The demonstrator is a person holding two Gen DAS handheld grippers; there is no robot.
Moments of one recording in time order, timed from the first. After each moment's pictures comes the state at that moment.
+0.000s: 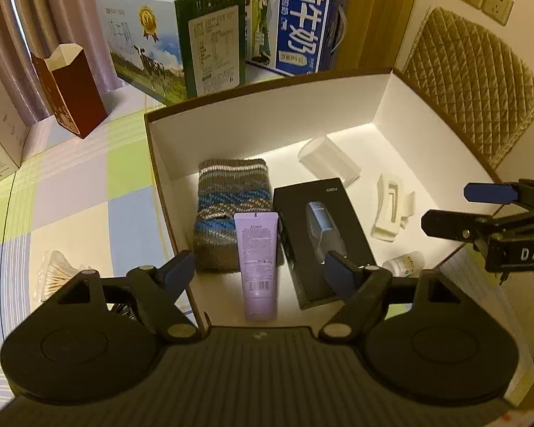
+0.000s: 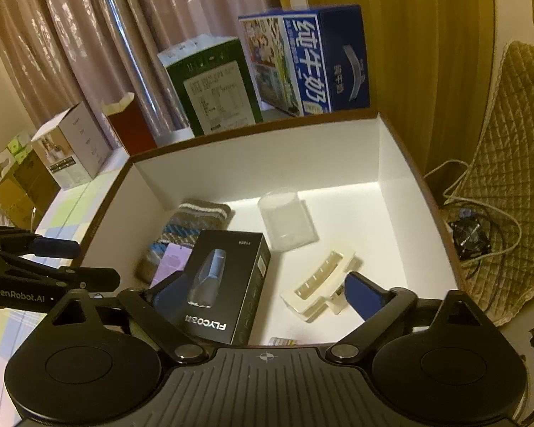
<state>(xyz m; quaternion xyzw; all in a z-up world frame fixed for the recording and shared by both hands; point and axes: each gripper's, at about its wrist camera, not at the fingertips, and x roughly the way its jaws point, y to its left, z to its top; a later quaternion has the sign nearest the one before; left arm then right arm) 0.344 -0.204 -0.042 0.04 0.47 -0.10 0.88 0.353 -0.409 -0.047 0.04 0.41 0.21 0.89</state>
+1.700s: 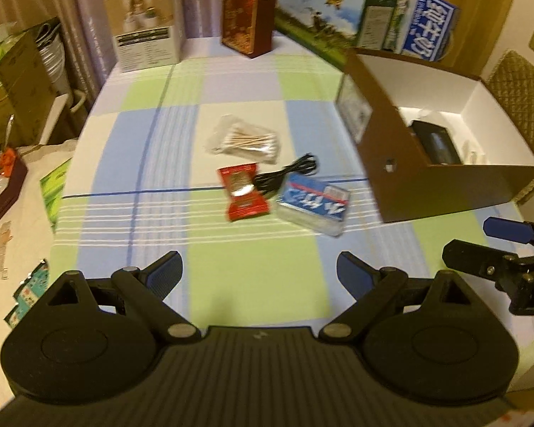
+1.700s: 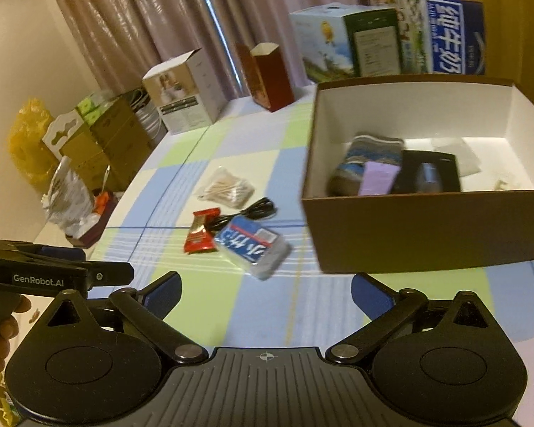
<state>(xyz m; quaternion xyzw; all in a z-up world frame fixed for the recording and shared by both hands) 0.174 -0.013 -0.037 -0.03 0.47 0.03 0.88 0.197 -0.237 -0.058 0.03 0.41 0.29 0.86</state>
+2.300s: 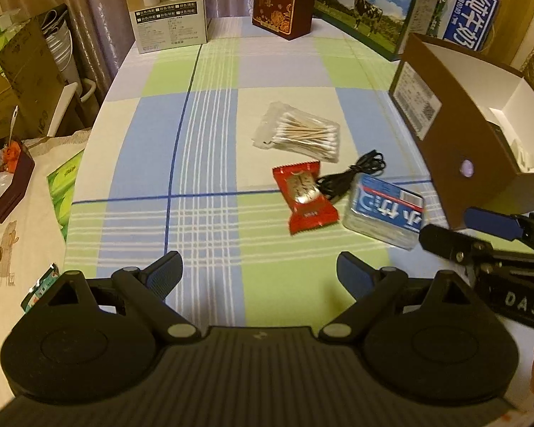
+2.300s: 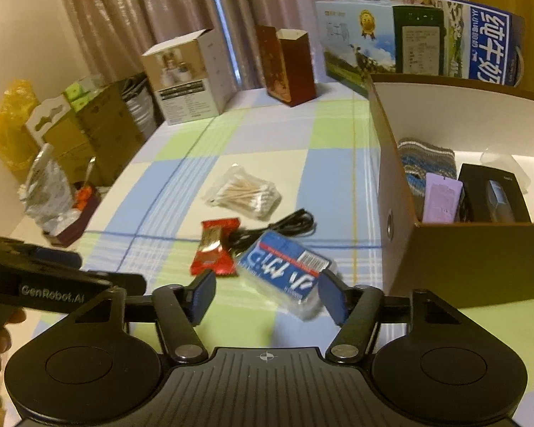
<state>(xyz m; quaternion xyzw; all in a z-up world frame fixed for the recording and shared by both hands) 0.222 0.044 -0.082 -0.03 0.49 0.04 0.87 0.229 -0.146 -0.101 0.00 0.40 0.27 0.88</state>
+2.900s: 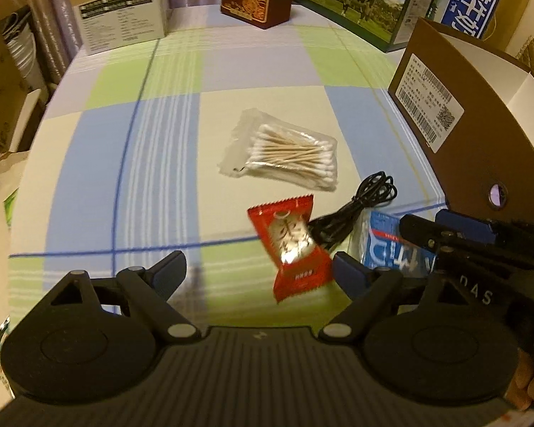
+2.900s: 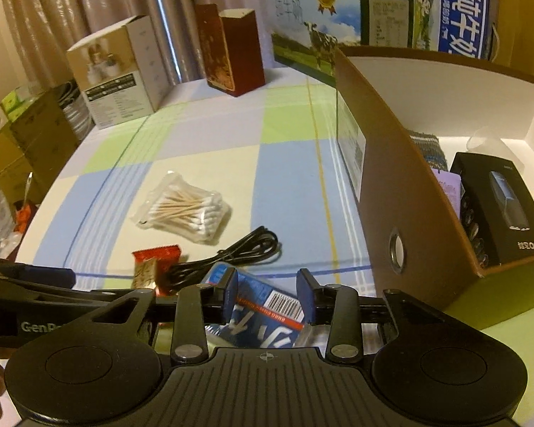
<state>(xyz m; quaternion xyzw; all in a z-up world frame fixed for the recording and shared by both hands) 0.299 0.040 -0.129 -0.03 0.50 -0.01 0.86 0.285 -0.118 -0.142 0.00 0.42 0.17 0.89</state>
